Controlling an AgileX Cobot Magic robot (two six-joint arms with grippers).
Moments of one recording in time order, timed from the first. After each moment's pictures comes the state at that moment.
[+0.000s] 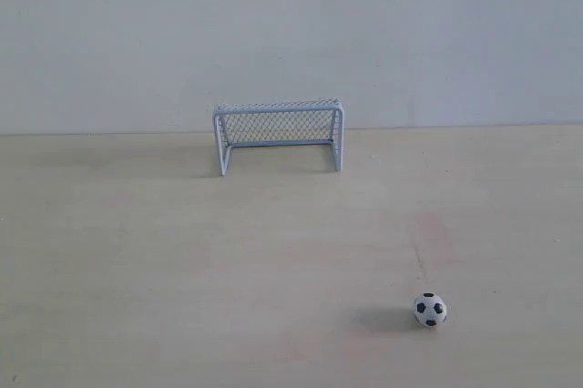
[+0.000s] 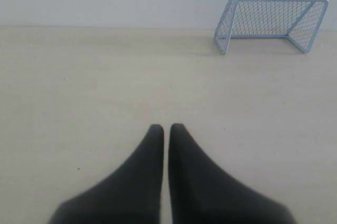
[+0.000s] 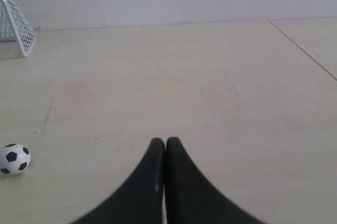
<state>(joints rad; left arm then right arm) 0.06 0.00 0.00 -0.04 0.34 -0.01 -0.09 0.01 0.00 -0.03 0.35 0.05</state>
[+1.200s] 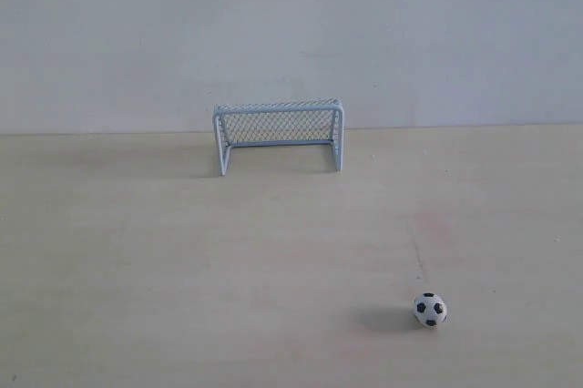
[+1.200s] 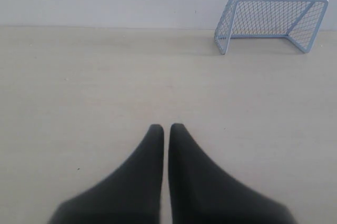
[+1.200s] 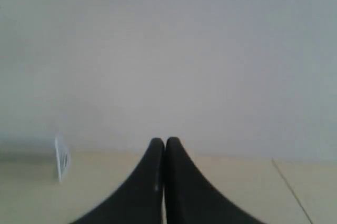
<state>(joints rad) 0.06 0.00 0.00 -0.04 0.34 -0.01 -0.09 0.40 -0.71 0.20 0.47 -0.26</state>
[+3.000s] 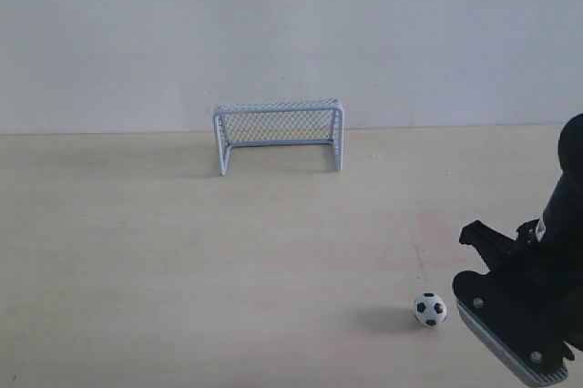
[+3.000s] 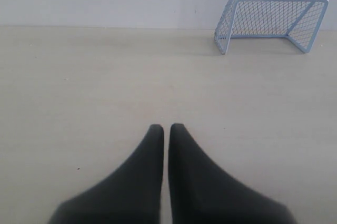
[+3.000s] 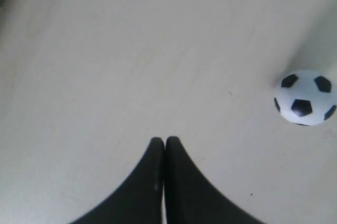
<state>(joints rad) 0.06 0.00 0.00 -0.04 0.34 -0.01 0.34 1.57 -0.82 0.02 0.80 -1.80</state>
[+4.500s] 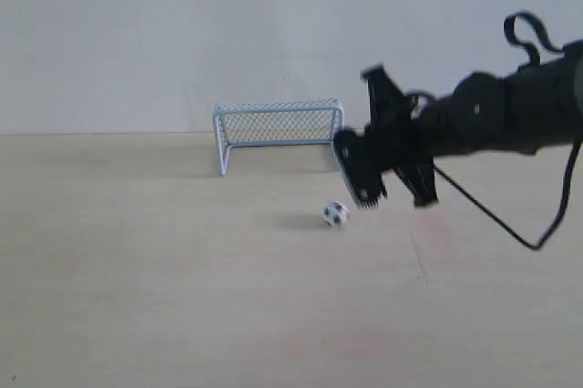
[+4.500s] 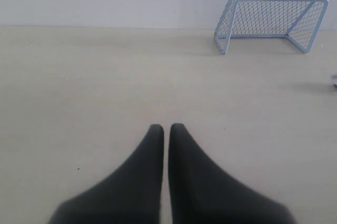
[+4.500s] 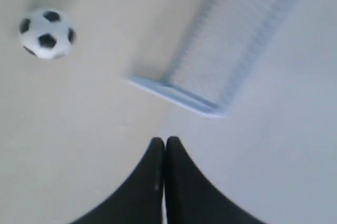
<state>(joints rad) 0.06 0.00 0.00 -0.04 0.34 -0.01 0.41 1.85 -1.15 0.32 -0.01 -2.01</state>
